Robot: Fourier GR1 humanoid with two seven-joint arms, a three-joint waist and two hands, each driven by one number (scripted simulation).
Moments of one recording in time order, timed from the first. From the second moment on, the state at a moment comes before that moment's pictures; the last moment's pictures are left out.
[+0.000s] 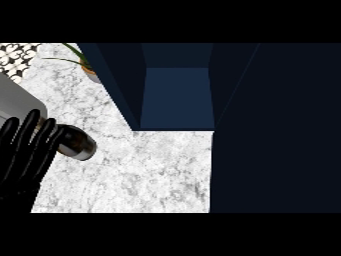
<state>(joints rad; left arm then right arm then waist) 0.14 0.08 -0.10 -2.29 0.36 -0.12 0.24 0.14 -0.17 0.10 -2.40 -0.24 0.15 0.33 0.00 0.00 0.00</state>
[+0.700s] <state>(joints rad) 0.08 0.09 0.00 -2.35 0.37 -0.01 0.40 0.07 -0.15 0.08 -2.40 -0.24 0.13 0.42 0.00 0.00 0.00</state>
